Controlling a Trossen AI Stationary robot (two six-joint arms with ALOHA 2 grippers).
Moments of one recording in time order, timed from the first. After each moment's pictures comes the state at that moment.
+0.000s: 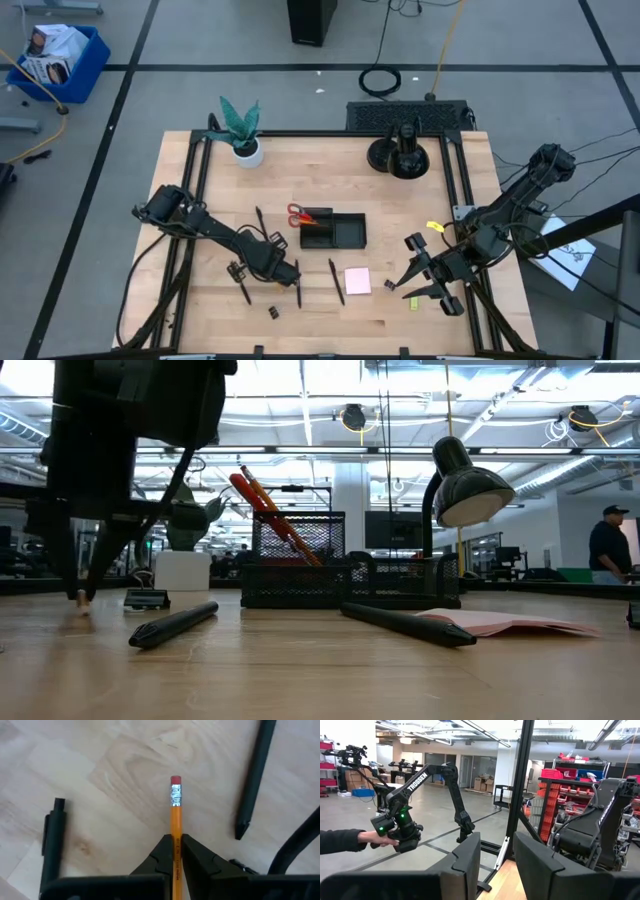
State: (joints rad) left arm -0.42 1.92 1.18 -1.15 -0.14 -2.67; right arm 0.75 1.02 0.62 0.55 0.26 -0.11
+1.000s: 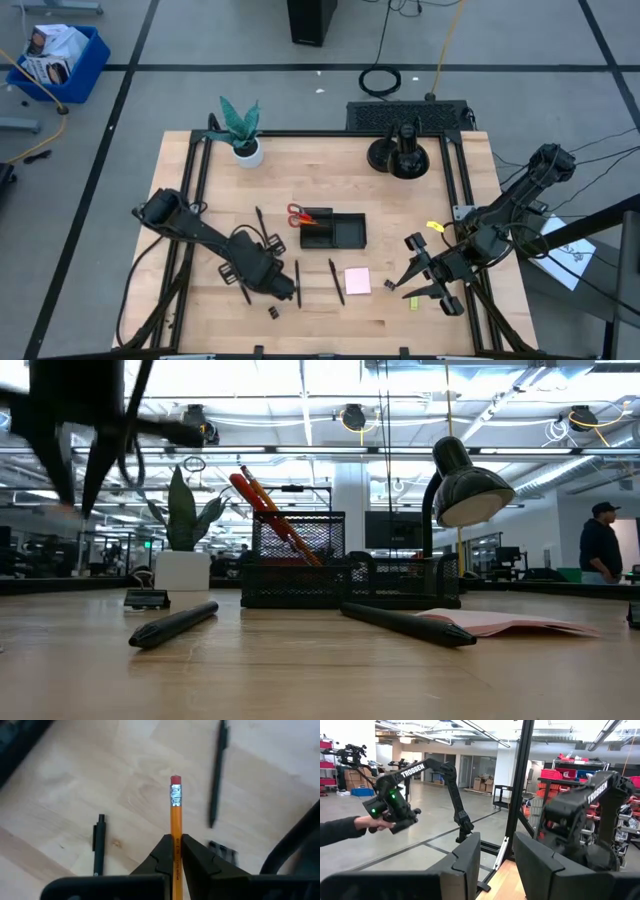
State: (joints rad) left arm -0.51 1.91 1.46 -1.55 -0.23 -2.69; right arm 0.75 1.02 0.62 0.55 0.26 -0.12
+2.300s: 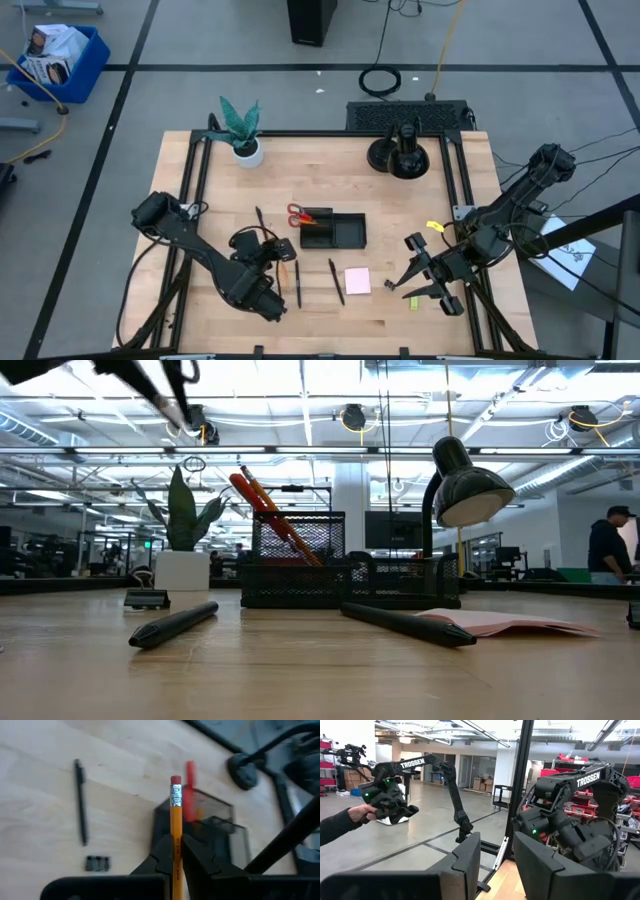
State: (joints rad) left arm -0.62 1.89 1.60 -1.57 -0.83 -2.65; right arm 0.75 1.02 0.62 0.55 0.26 -0.12
